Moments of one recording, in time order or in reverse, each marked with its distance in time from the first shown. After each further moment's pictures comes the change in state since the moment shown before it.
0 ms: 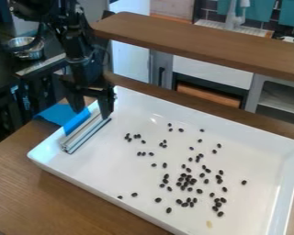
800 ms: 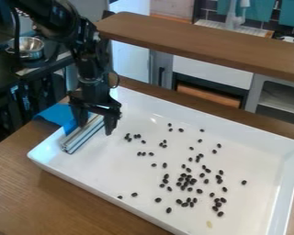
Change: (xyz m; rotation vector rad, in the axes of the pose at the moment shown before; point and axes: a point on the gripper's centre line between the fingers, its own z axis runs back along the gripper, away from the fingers) arm 0.000 0.002 -0.039 0.101 0.044 0.017
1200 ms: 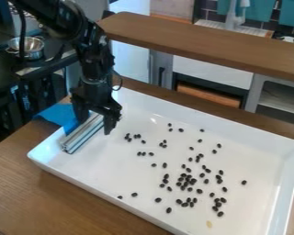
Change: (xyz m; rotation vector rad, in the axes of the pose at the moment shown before) arm 0.004 0.003 -0.002 0.078 -0.013 -0.082
